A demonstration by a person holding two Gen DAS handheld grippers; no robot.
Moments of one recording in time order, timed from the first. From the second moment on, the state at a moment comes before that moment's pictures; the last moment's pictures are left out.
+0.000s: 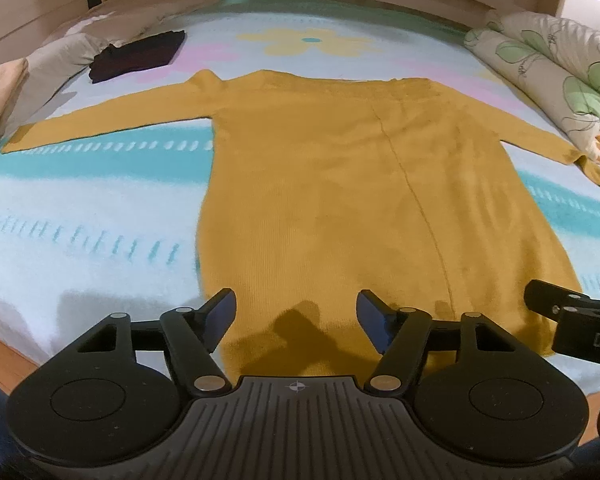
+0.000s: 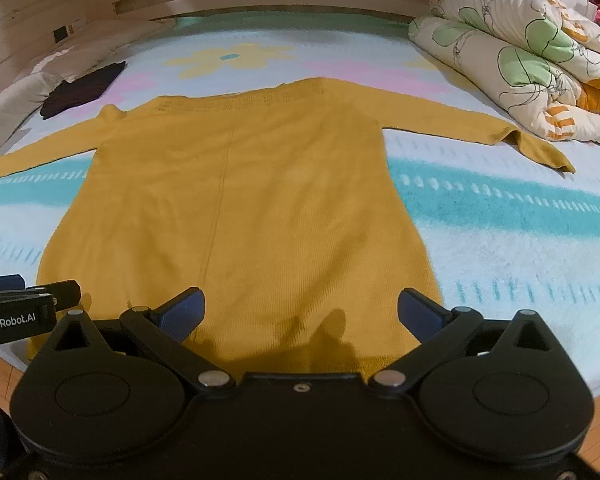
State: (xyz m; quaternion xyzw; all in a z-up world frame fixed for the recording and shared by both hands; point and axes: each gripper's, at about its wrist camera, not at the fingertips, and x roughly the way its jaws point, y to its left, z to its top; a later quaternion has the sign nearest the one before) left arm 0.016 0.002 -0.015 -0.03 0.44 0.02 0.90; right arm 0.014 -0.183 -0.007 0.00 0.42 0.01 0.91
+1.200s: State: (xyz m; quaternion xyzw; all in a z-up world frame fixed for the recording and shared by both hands) left arm 0.200 -0.055 0.049 0.05 0.37 -0.03 0.93; right arm 0.196 -0.464 0.049 0.25 0.40 -0.10 0.88
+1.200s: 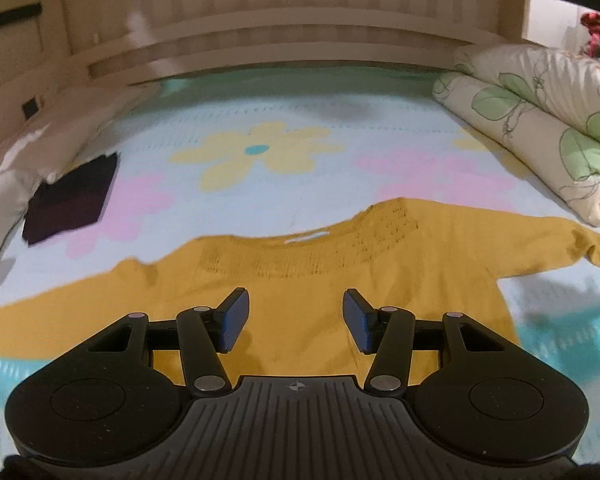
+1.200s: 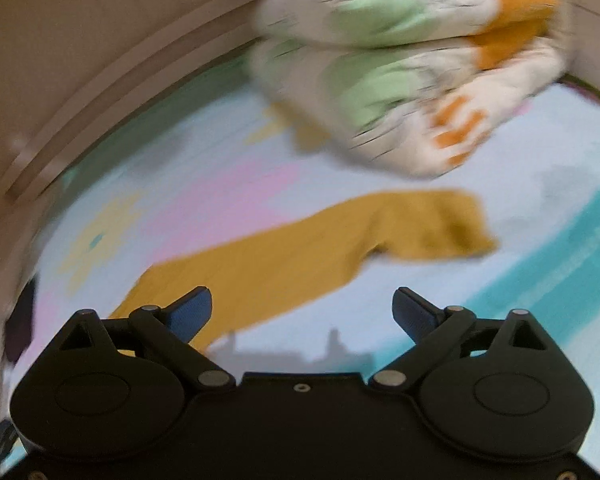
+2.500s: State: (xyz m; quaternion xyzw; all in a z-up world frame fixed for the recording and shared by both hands) left arm 0.291 0.029 0.020 0.01 0.45 0.04 0.89; right arm 0.352 -0.404 0.097 0.20 0.37 0.02 0.91
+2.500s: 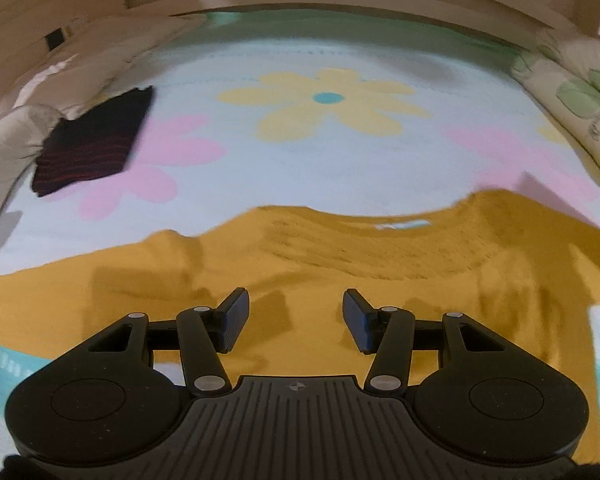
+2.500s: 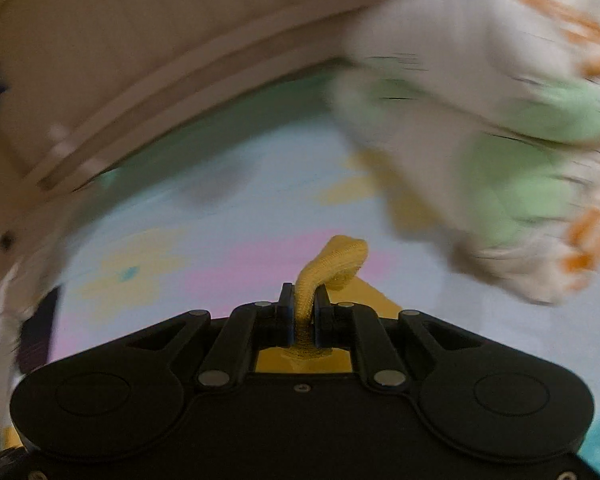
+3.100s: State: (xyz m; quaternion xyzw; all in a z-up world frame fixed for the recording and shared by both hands) left arm 0.299 0.126 0.033 -0.06 0.44 0.10 0.89; right arm 0.388 -0.063 0.036 0.14 0.45 0.27 0.84
